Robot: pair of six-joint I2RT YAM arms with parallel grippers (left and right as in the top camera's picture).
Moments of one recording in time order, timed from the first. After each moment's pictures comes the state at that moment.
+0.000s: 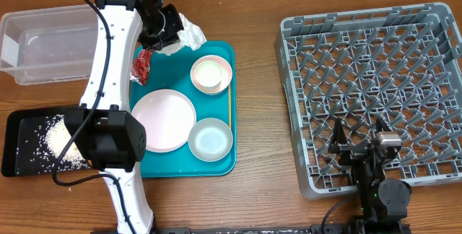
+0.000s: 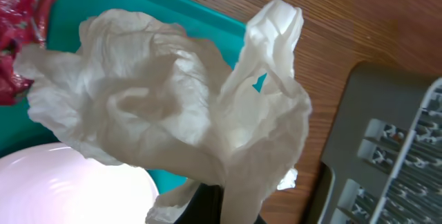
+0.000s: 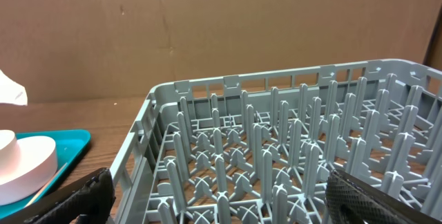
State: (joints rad) left arm -0.07 2.16 2.24 -1.33 0.27 -0.50; right arm 0.02 0.02 0.02 -0.03 -0.01 0.09
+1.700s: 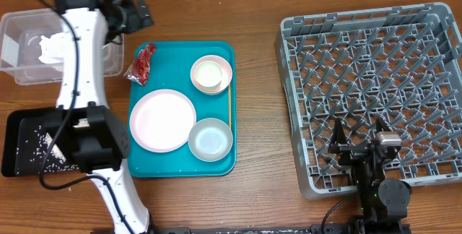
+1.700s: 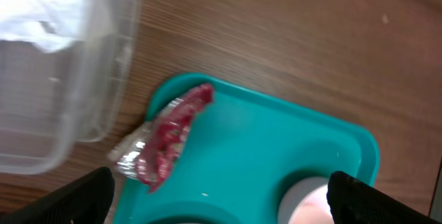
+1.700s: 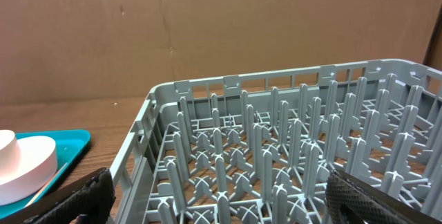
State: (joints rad) left arm 0.09 2.16 2.19 -1.16 0.09 -0.30; right arm 0.02 0.02 0.02 -0.03 -0.01 0.09
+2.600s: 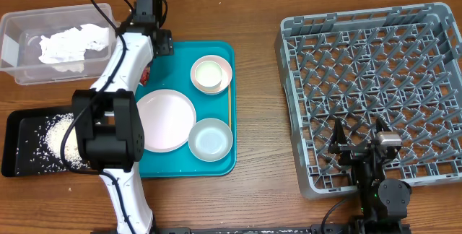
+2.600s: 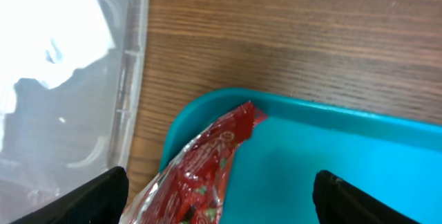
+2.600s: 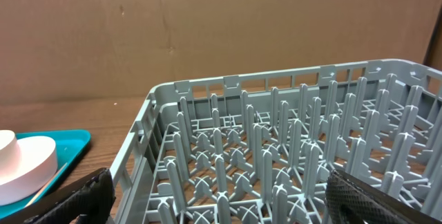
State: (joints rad) left arm -0.06 2.16 1.70 -0.63 -0.33 -0.15; right arm 0.02 0.02 0.02 -0.04 -0.01 0.09
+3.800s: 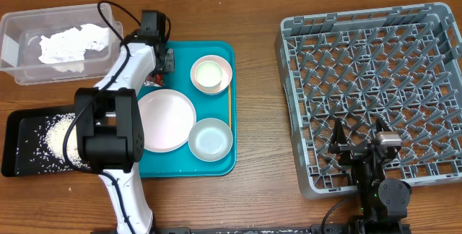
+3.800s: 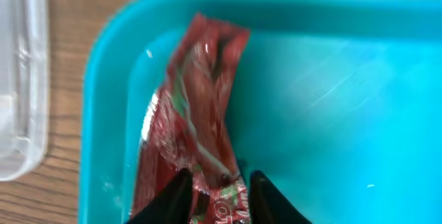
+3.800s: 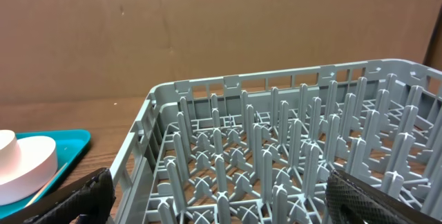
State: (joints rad) left arm -0.06 2.15 1.59 -0.63 -0.21 -0.12; right arm 0.02 0.02 0.02 -0.03 -0.01 0.09
